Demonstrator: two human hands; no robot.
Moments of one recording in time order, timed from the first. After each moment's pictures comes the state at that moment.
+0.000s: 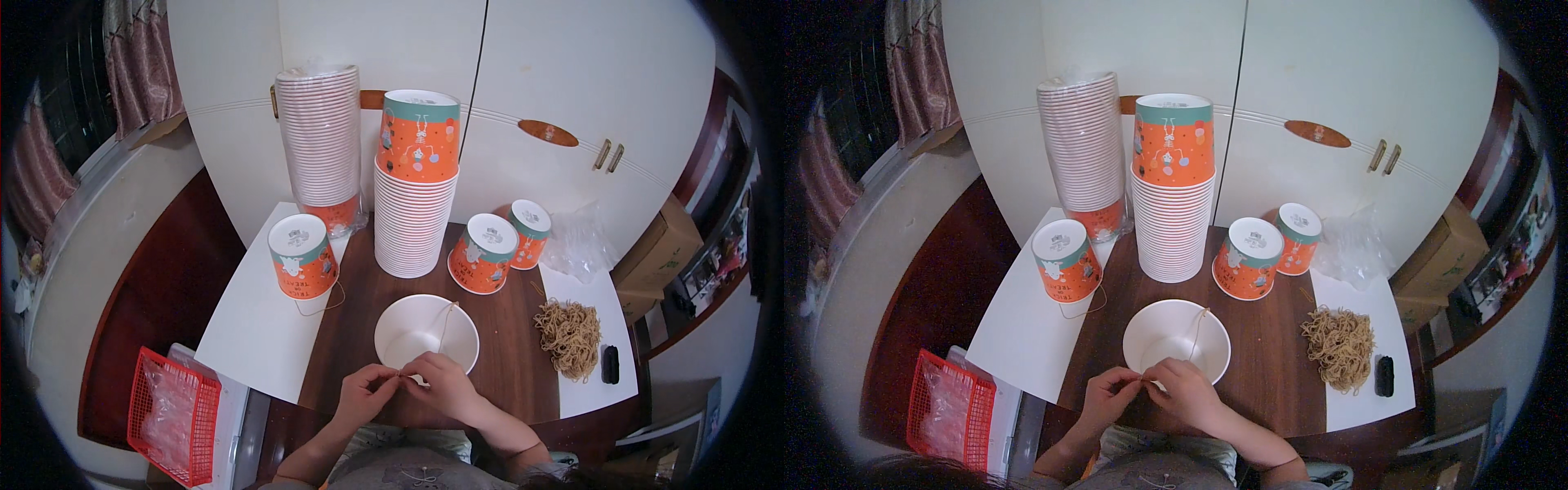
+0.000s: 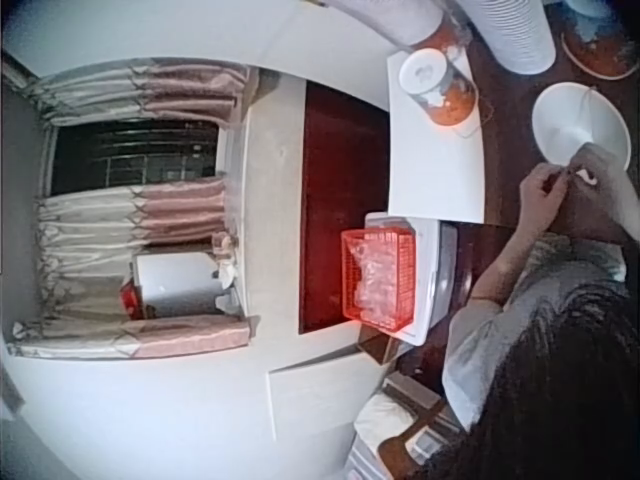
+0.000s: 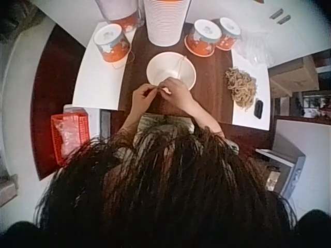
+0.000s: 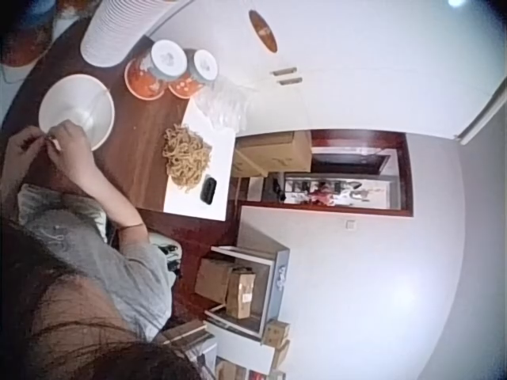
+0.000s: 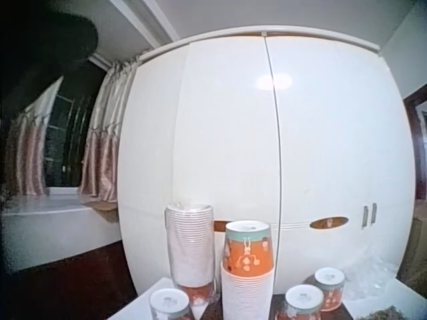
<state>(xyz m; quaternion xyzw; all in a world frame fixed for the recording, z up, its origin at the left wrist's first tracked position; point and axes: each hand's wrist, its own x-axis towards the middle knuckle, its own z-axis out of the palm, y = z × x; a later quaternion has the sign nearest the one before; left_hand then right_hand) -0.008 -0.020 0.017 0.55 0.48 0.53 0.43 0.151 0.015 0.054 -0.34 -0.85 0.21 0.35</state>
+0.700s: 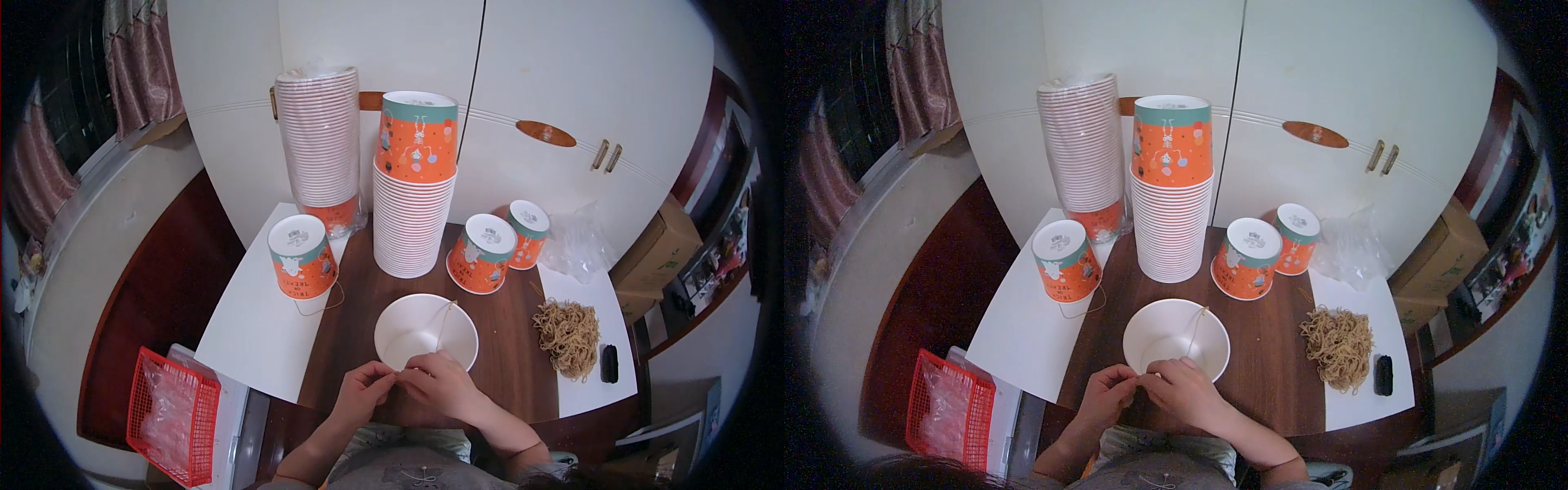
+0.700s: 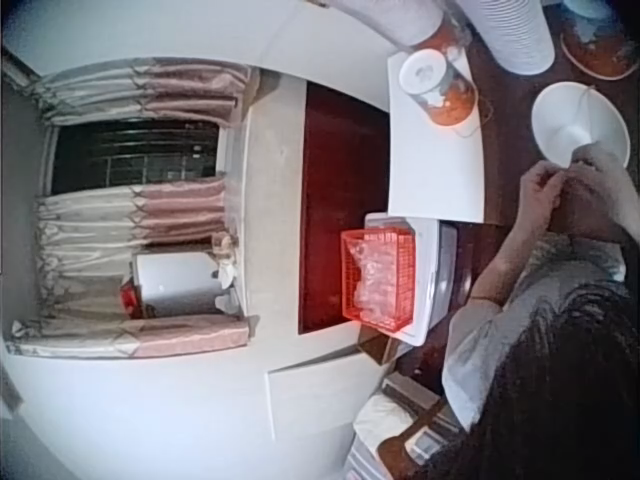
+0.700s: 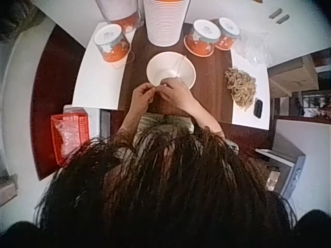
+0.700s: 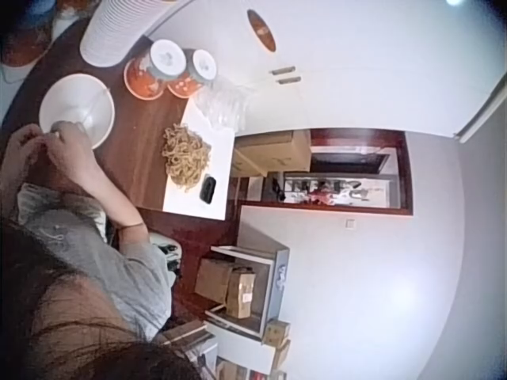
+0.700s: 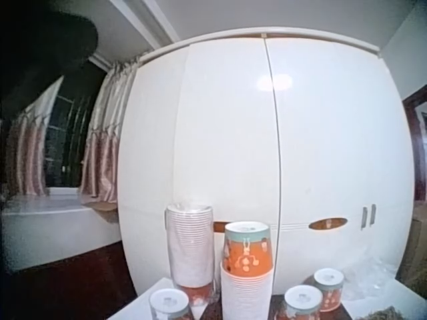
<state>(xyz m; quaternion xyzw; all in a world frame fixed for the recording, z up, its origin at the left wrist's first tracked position) -0.009 -0.020 0.014 0.32 0.40 0.53 0.68 0.156 0.015 0.061 -0.27 -0.90 0.10 0.33</state>
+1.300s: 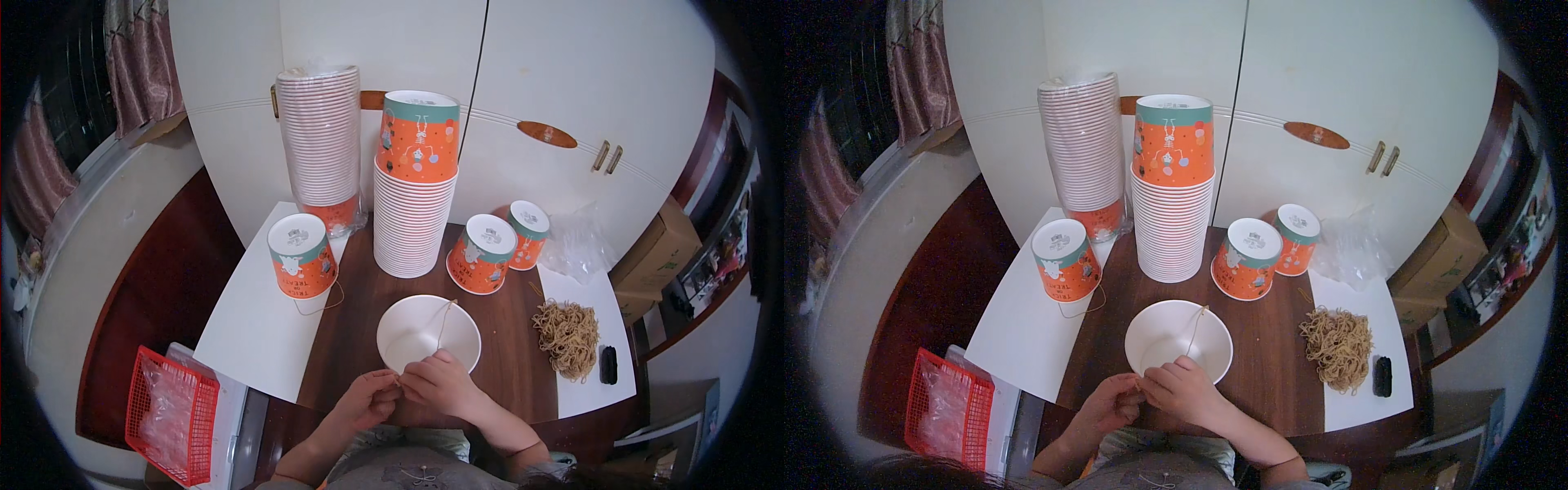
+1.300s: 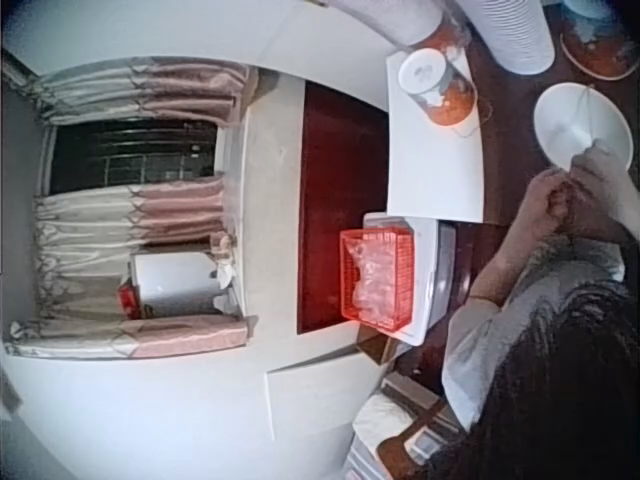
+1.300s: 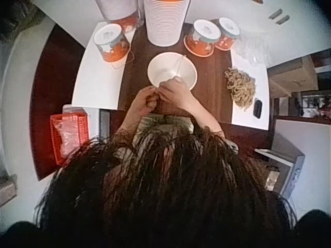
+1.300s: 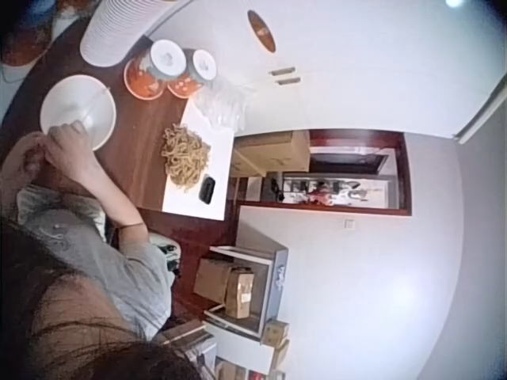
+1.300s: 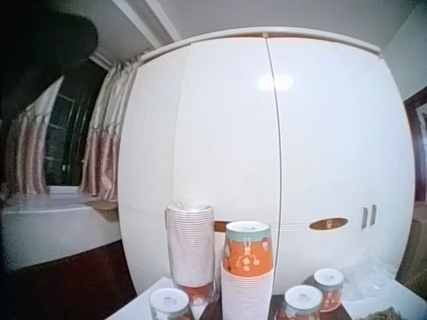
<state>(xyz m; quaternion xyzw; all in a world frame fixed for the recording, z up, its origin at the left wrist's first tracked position) -0.014 -0.017 0.012 0.10 0.24 0.44 0.86 0.157 0.020 0.057 -0.20 -0.92 -0.02 0.32</state>
